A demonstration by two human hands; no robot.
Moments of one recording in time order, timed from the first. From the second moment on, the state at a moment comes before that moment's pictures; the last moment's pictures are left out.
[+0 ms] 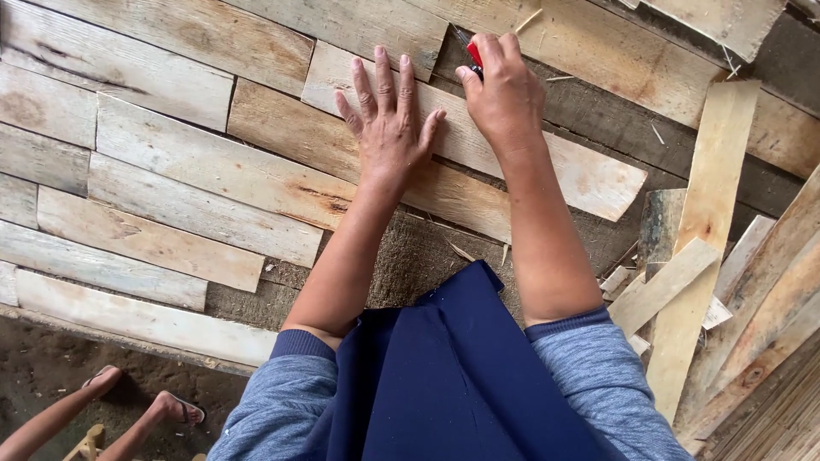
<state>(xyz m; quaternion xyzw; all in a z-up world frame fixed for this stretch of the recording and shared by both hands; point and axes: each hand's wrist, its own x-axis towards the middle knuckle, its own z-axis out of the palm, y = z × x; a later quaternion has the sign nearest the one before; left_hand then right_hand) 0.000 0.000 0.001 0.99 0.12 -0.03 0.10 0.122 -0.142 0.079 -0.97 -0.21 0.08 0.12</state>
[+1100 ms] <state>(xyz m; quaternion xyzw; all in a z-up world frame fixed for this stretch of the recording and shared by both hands) -0.033 -0.023 0.055 0.99 0.10 -0.09 0.09 0.037 -0.234 0.186 -0.95 0.01 0.30 0.10</state>
